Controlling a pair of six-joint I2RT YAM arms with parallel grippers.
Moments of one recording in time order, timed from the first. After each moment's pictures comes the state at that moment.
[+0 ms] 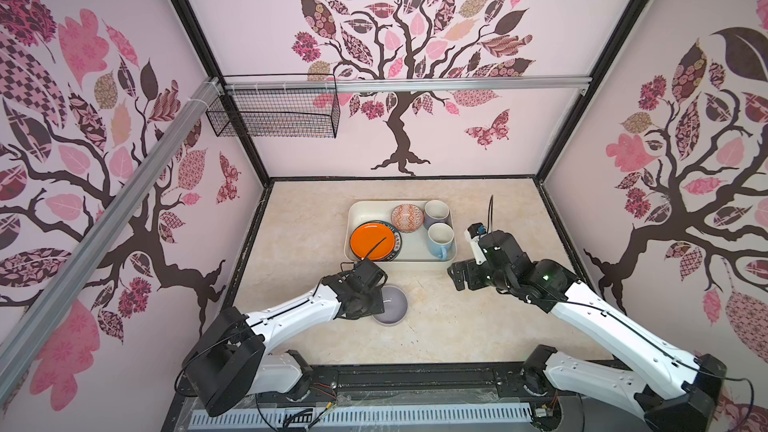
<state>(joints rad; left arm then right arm) -0.77 1.31 0.69 -0.57 0.01 -0.87 0.69 1.02 0.94 -0.77 0.11 0.38</state>
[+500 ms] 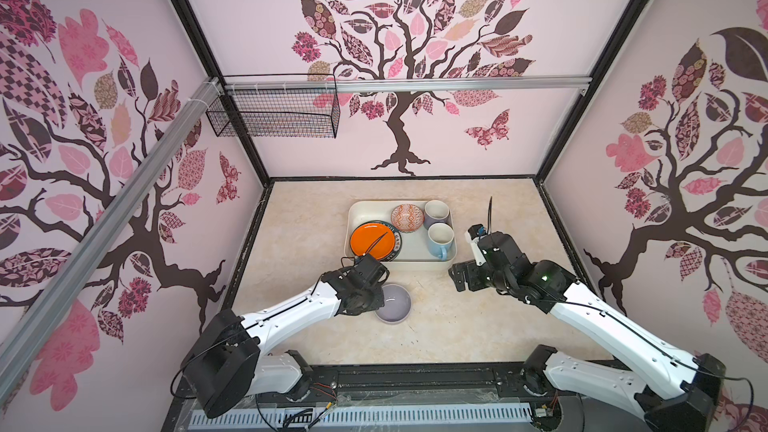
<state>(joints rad) -0.78 1.31 0.75 -0.62 -0.02 -0.87 0.69 1.01 0.94 -0.77 0.13 0.38</state>
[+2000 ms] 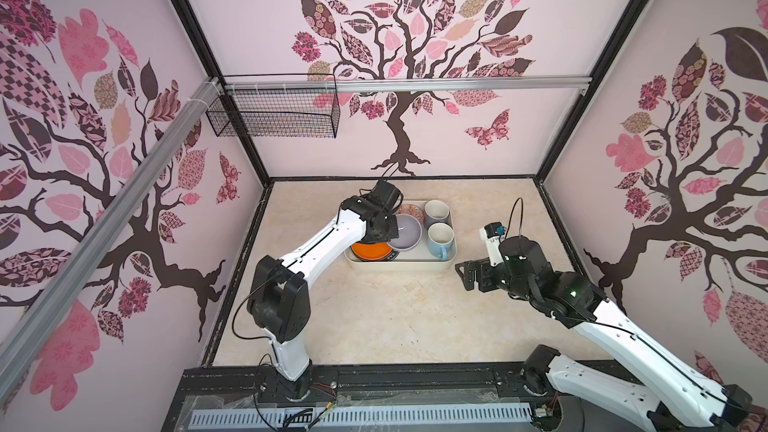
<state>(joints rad) -0.56 1.84 1.66 -0.93 -0.07 -0.59 0.69 0.86 0.94 -0.78 0.12 0.43</state>
